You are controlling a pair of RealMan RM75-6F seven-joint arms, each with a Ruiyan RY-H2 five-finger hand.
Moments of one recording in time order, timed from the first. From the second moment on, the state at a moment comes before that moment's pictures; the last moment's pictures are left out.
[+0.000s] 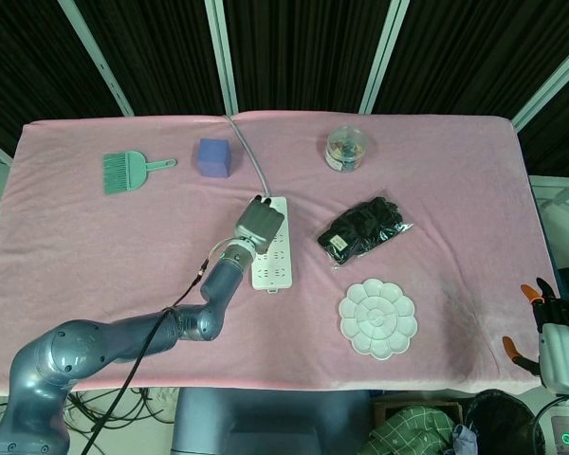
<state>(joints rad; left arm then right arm) -1.41 -1.81 -0.13 -1.03 0.33 0.71 0.88 0.02 -1.09 0.08 -1.74 -1.34 1.44 -0.10</state>
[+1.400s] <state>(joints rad) -1.36 -1.88 -0.15 -0.90 0.48 0.69 0.82 0.02 -1.09 0.08 -1.74 -1.34 1.44 -0.10</state>
